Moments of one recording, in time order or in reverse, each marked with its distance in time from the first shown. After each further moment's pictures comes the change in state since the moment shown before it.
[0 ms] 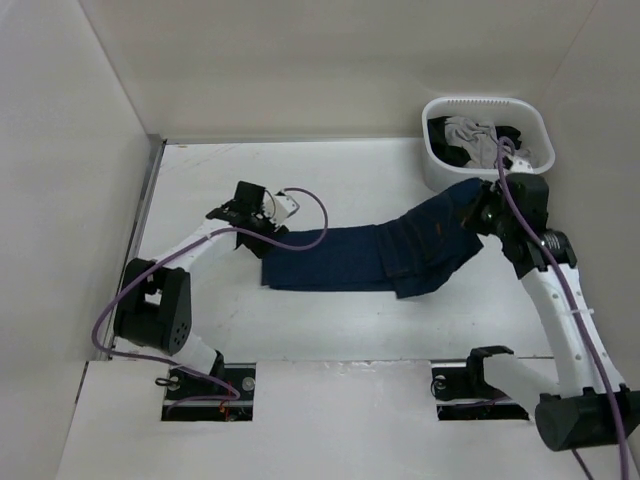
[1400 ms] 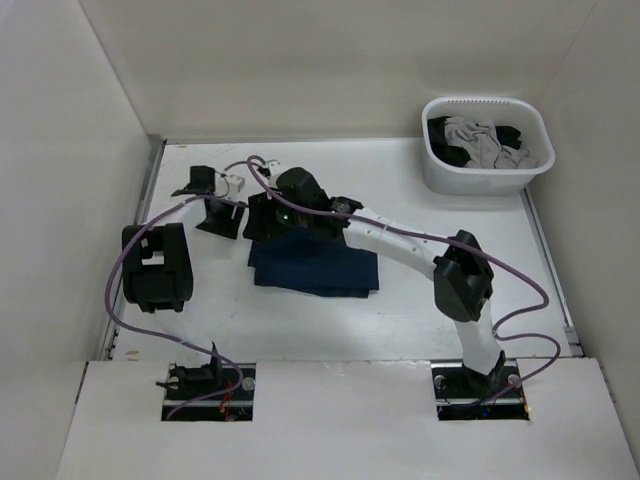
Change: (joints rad) left arm 0.282 0.301 0.184 -0.029 0.150 -0.232; right arm 0.903 1.088 0.835 0.278 -0.053 0.007
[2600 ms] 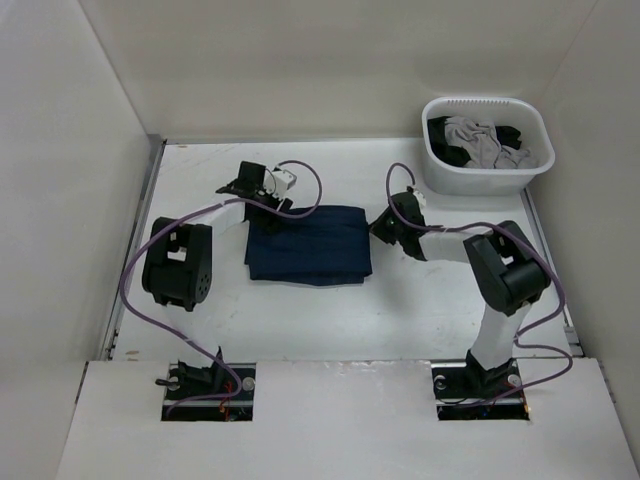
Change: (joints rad) left arm -0.230 0.053 0.063 0.141 -0.010 0.042; right arm -0.496 -0.206 -0.901 0.565 0.217 0.505
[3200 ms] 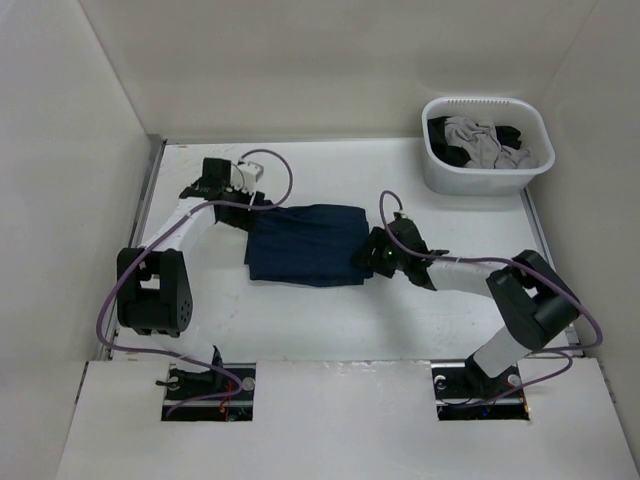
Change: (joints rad) left arm 0.130 -0.227 -0.022 -0.147 0.035 -0.090; right arm 0.144 -0.267 -0.222 -0.099 -0.125 -0.048
